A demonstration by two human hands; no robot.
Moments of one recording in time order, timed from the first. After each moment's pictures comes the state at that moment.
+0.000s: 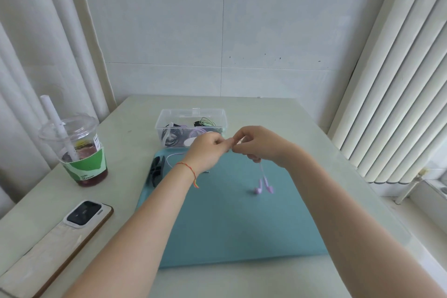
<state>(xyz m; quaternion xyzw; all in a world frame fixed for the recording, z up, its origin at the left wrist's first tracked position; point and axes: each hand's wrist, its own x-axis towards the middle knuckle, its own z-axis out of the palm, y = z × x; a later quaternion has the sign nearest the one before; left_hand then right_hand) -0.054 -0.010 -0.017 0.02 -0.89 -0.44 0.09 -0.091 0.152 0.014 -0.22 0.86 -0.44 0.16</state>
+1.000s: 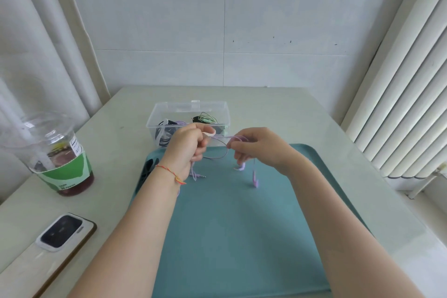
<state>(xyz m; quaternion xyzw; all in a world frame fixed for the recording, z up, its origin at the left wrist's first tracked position) -0.087 -0.040 -0.029 0.12 -0.66 -0.74 0.05 -0.129 0.141 -0.019 -0.23 0.81 -0.52 0.16</state>
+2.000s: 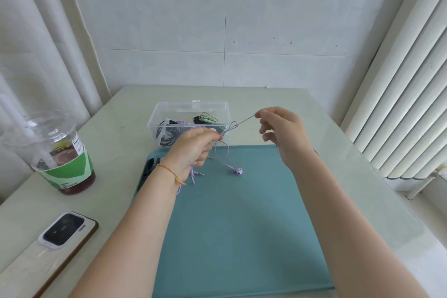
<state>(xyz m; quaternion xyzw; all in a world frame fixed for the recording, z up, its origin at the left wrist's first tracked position) -0.081 -0.040 -0.029 0.10 -0.72 -0.69 0.01 -0.134 0.152 -0.003 -0.07 0.70 -0.71 0.00</state>
